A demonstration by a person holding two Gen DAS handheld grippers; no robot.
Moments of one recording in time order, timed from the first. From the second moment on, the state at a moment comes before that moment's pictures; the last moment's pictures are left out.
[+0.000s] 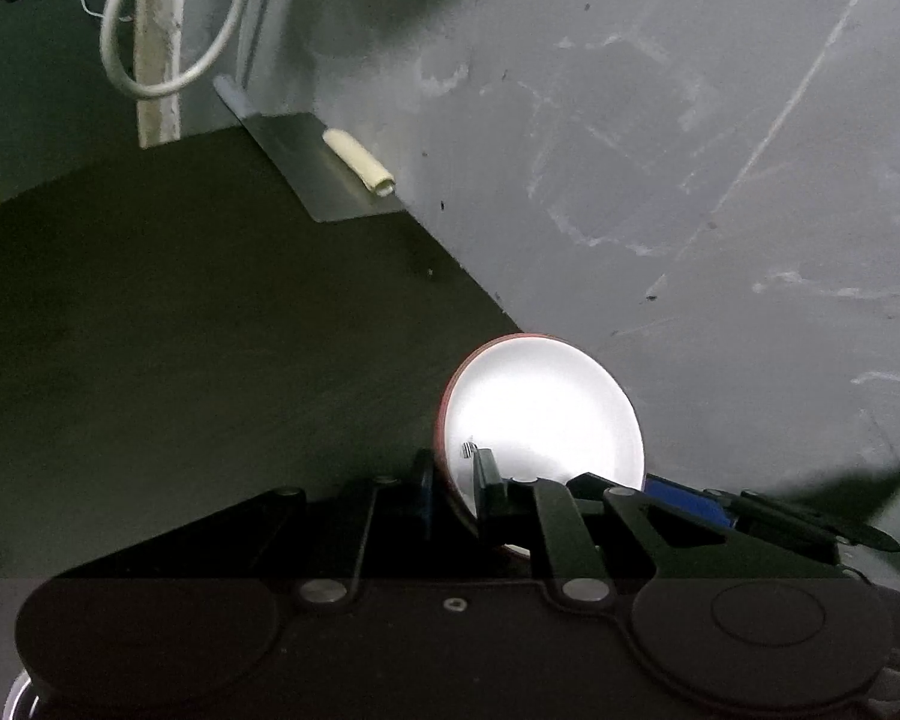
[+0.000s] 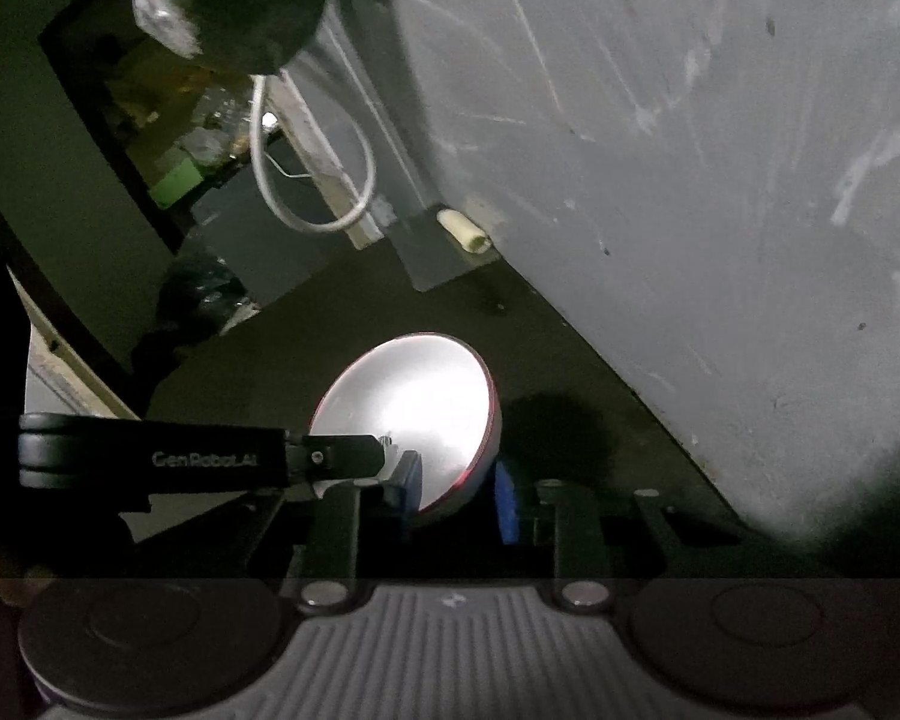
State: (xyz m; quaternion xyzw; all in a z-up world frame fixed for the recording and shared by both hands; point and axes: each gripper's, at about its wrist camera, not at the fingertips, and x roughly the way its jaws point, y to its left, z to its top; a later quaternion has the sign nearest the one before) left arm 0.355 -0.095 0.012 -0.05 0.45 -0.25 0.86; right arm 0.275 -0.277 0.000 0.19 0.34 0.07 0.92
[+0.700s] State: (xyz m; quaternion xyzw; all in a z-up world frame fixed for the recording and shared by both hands) left arm 0.195 -0.011 0.059 -0.10 0.41 -0.19 0.89; right arm 0.153 -0.211 0.054 0.15 0.32 0.15 0.92
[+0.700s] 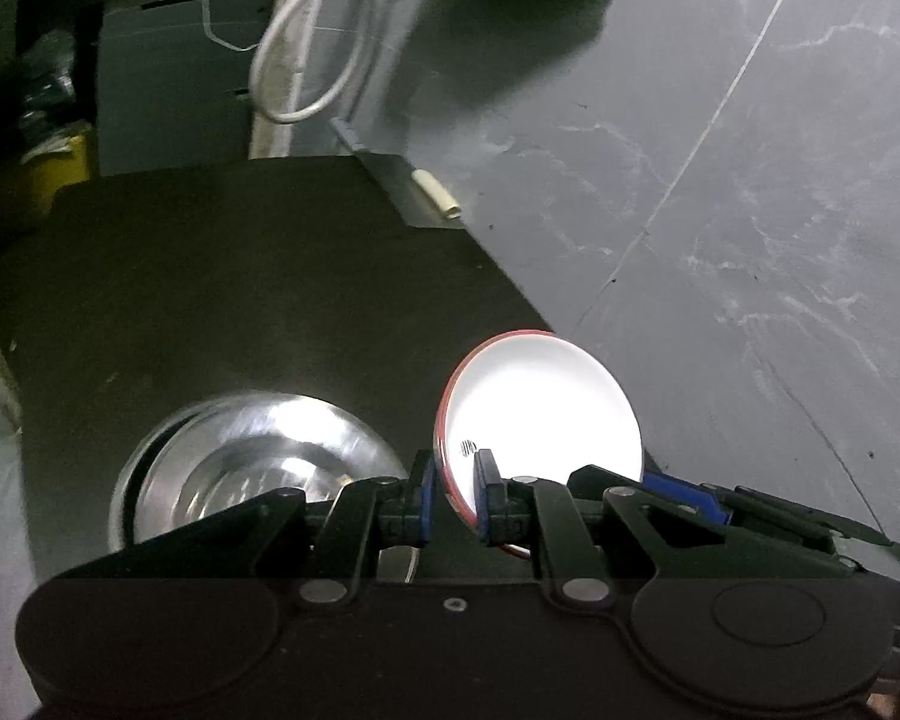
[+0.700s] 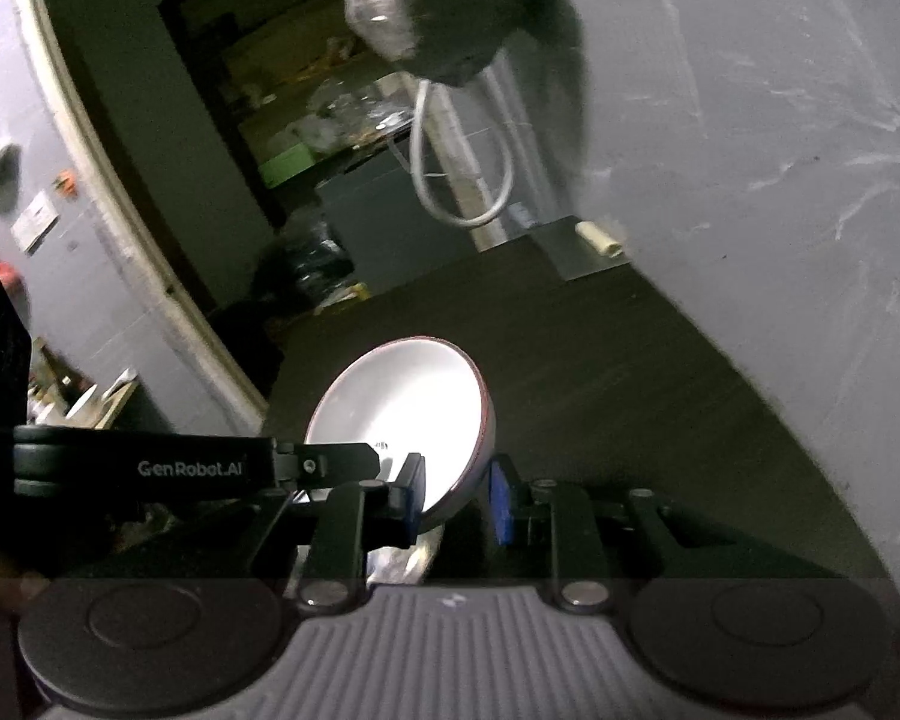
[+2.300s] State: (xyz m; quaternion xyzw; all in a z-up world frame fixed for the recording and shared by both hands) left arm 0.071 0.068 0.016 -0.12 0.47 -0.07 0.87; right arm 0.081 -0.104 0.026 0.04 0.47 0.26 0.84
